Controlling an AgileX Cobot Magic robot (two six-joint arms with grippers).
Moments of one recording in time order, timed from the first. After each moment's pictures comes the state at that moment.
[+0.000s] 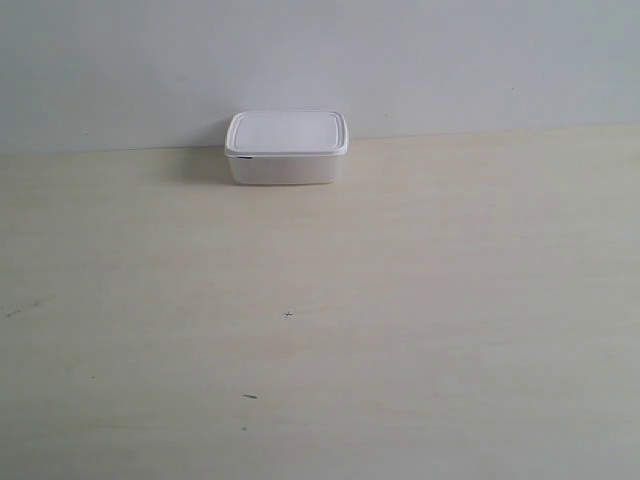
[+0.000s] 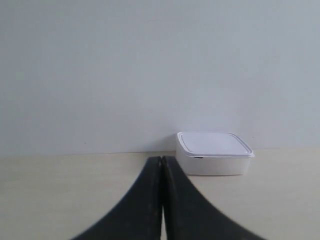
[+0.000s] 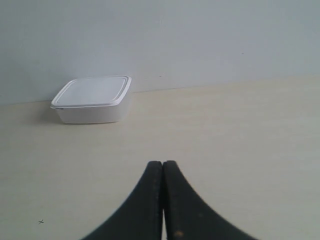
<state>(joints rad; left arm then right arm) -0.12 0.37 -0.17 -0.54 -0.16 0.42 0.16 0.67 -0.39 0.52 0.14 -0.37</state>
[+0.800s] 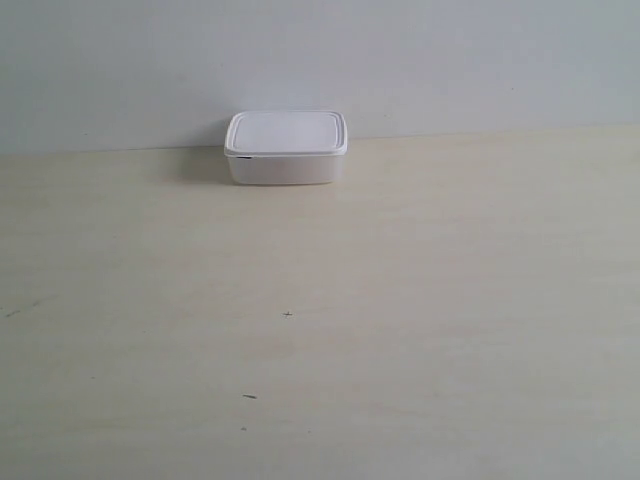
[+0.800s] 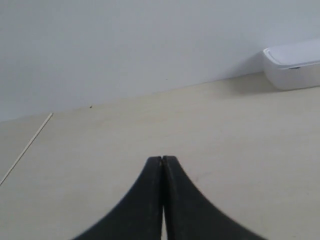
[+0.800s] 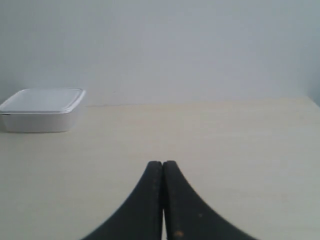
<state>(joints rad) 0.22 0.22 -0.04 -0.23 0.07 0.42 0.01 0.34 -0.17 0.37 0.12 -0.37</state>
